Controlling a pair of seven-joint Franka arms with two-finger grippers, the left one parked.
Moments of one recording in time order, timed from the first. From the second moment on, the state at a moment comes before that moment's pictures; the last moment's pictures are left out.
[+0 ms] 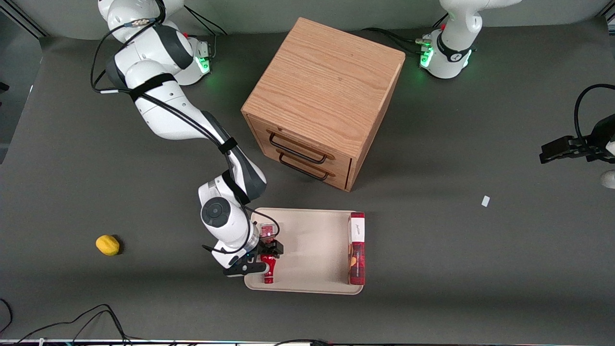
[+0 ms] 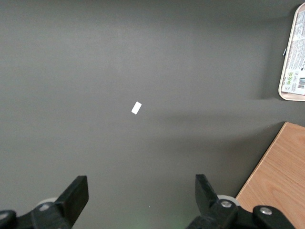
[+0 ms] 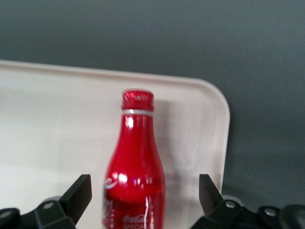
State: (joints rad) arm 0.33 1.07 0.16 -1.05 -0.15 2.39 0.42
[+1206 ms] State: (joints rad) arm 0.19 0.01 -0.08 -1.82 0.05 1.91 0.20
